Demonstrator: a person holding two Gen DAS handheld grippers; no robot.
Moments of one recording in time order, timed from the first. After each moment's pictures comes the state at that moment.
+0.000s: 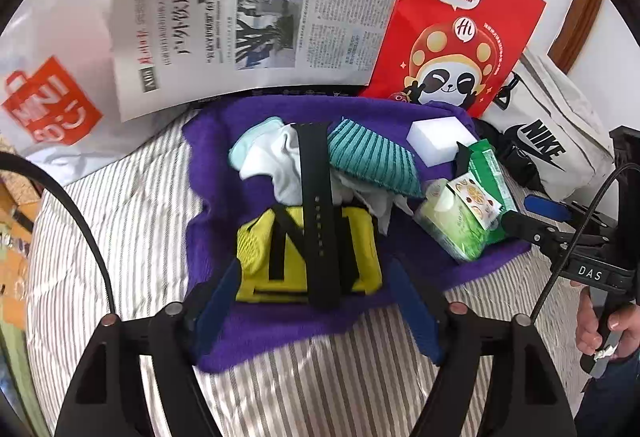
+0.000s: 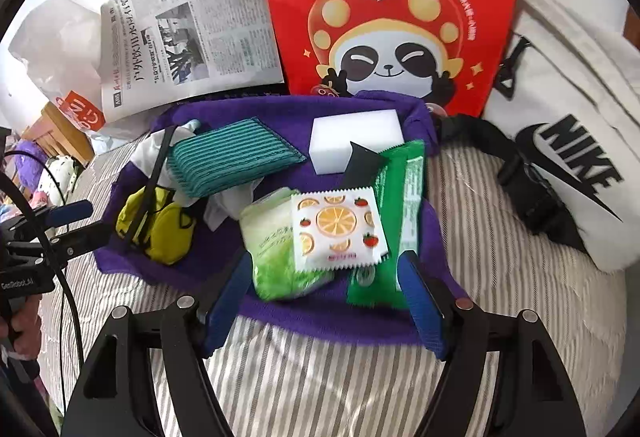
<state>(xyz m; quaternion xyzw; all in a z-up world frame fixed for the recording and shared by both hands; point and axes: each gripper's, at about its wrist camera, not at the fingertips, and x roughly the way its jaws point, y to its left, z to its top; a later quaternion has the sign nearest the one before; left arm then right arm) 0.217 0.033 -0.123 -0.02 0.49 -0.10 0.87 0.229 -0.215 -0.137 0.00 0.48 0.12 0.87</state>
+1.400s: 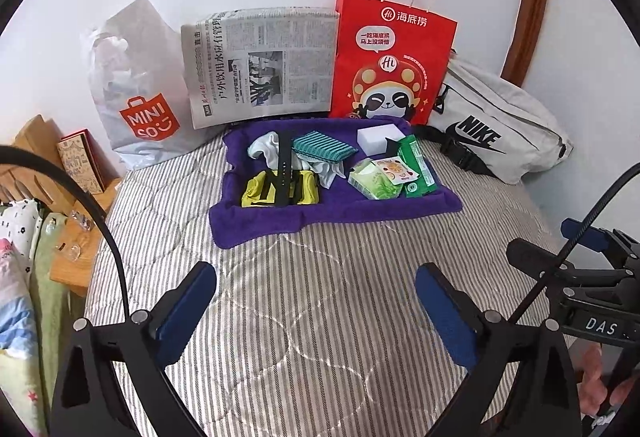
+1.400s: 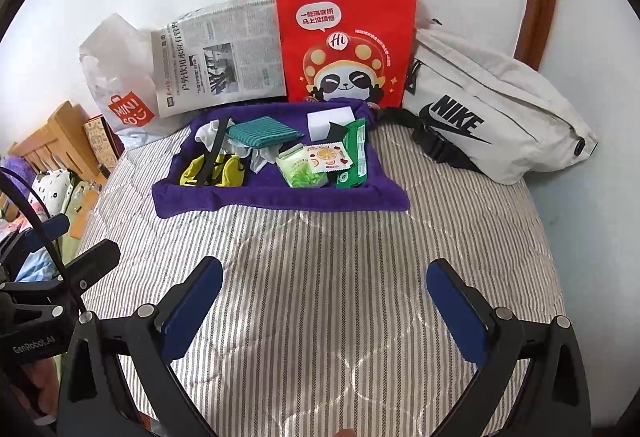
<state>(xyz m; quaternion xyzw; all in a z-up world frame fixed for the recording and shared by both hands) 0.028 -0.015 -0.023 0.00 0.42 -0.04 0.91 0.039 -0.214 -0.035 0.01 0.45 0.04 0.89</state>
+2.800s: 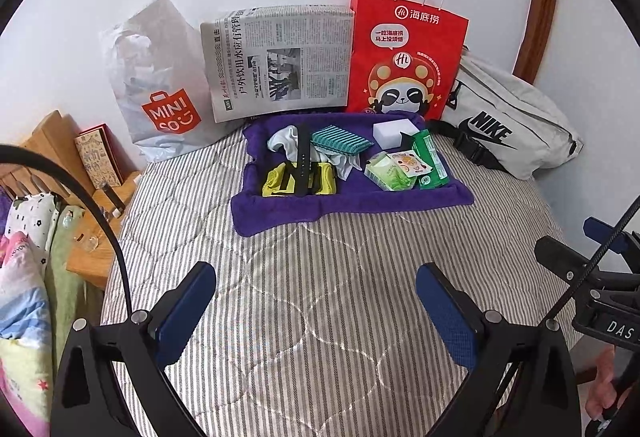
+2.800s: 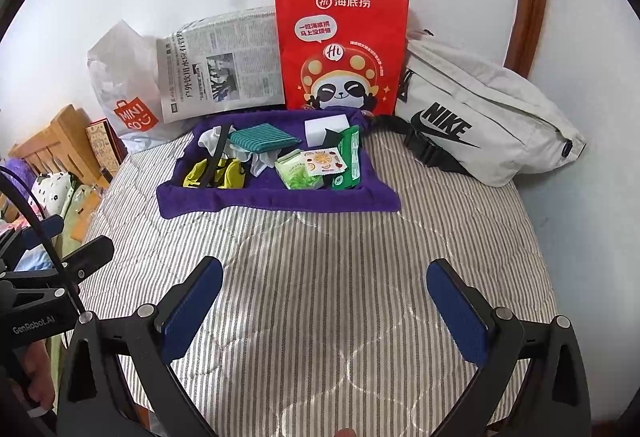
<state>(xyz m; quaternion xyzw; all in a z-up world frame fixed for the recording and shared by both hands) 0.014 -0.010 -0.017 0.01 0.43 -0.01 0.90 0.020 -0.222 -0.023 0.01 0.44 0.04 0.90</state>
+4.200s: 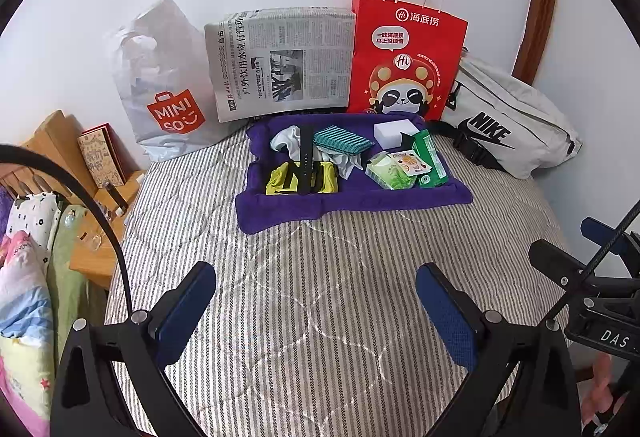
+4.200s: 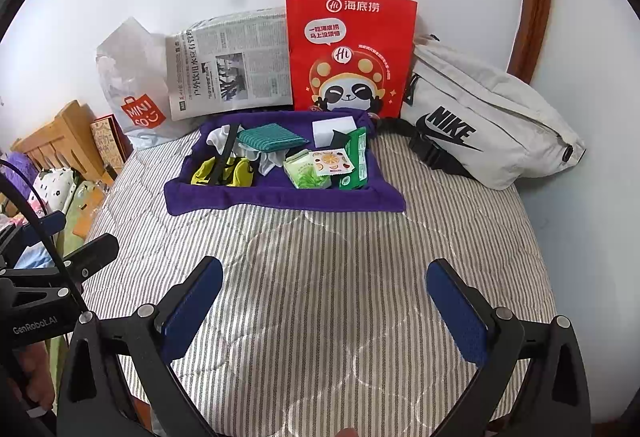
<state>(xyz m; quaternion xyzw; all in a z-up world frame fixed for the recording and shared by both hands) 0.006 -0.006 -0.011 0.01 0.43 -0.01 0.90 0.014 -0.218 -0.019 0.00 0.43 0.05 0.90</state>
